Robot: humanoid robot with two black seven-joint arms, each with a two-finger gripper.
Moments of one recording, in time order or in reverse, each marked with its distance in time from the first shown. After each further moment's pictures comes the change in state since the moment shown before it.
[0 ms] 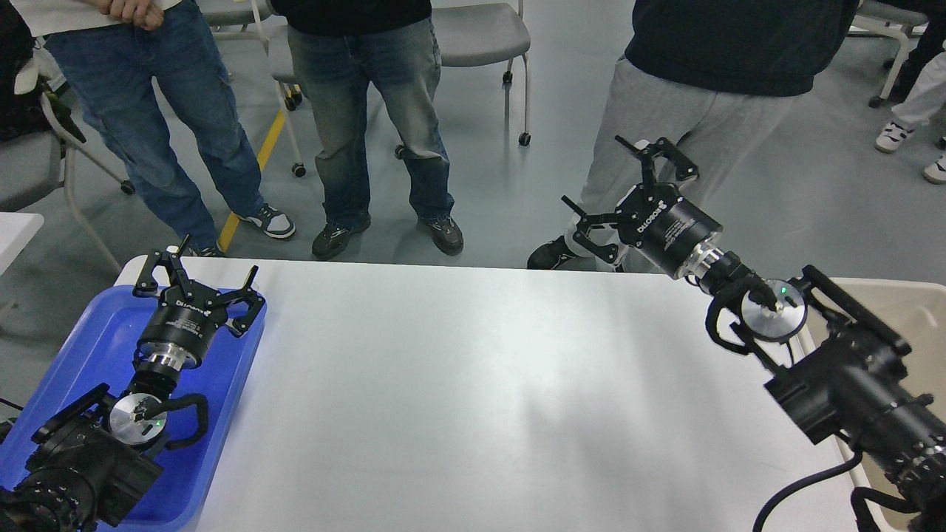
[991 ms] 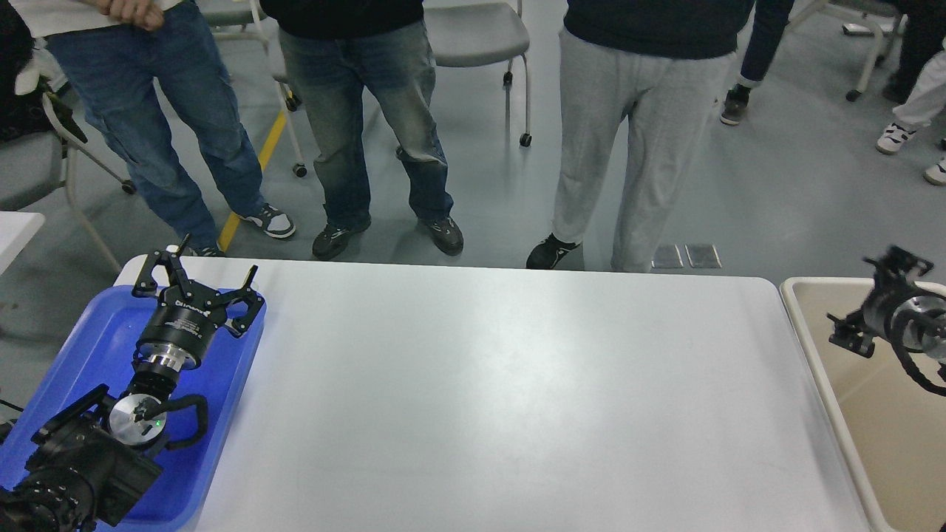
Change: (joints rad) left arm 0.000 0.001 0.001 0.001 -0.001 0.000 0.001; right arm 0.063 -0.380 -0.397 -0.326 -0.001 -0.474 -0.027
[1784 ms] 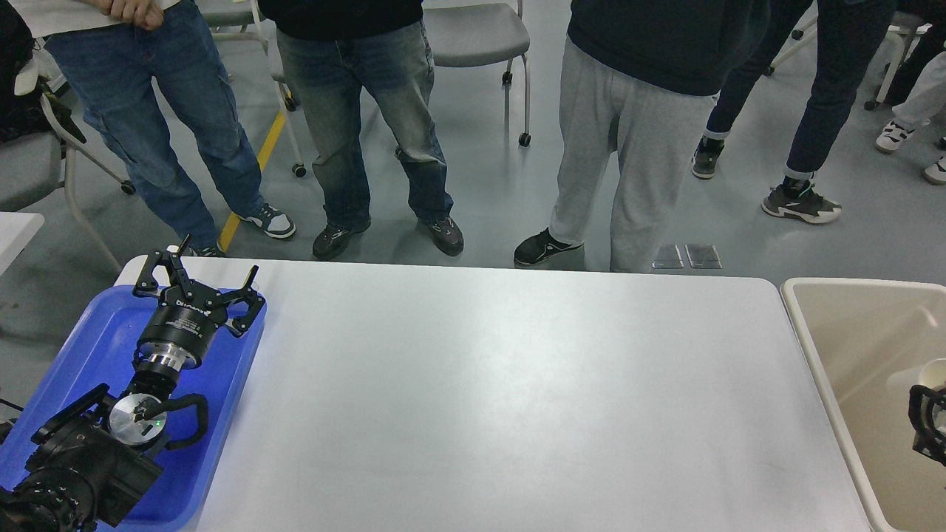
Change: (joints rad) left arm 0.000 0.000 0.000 -0.001 0.000 0.000 0.000; right arm -0.083 0.176 -0.126 -0.451 0.015 -0.161 -0.035
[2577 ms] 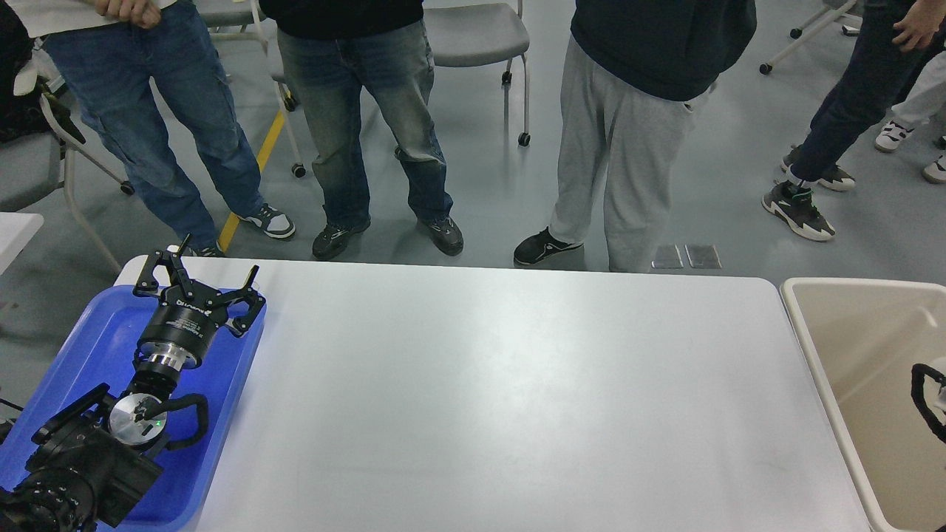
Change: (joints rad) left arm 0.000 0.000 -0.001 -0.001 0.001 0.000 0.000; right arm 0.040 -0.005 -0.037 0.008 -0.001 -0.153 -0.024
